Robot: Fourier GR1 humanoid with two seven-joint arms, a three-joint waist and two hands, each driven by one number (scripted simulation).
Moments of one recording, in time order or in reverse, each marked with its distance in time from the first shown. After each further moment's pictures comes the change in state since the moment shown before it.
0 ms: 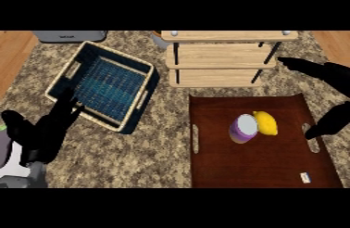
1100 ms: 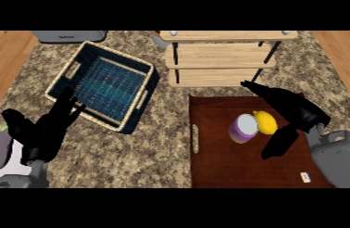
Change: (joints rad) left arm -0.007 -0.024 0.026 0.016 -0.030 -0.015 0.002; right arm 0.068 0.154 0.222 -0.274 0.245 -0.145 0.471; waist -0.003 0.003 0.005
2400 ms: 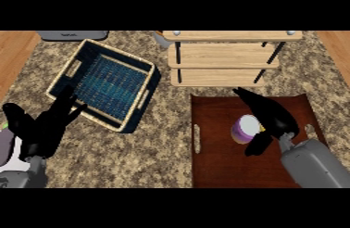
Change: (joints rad) left arm -0.023 -0.012 0.035 0.015 -0.017 -0.045 0.046; right arm 0.044 0.129 0.068 0.177 0.284 -0.199 -0.089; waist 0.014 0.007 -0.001
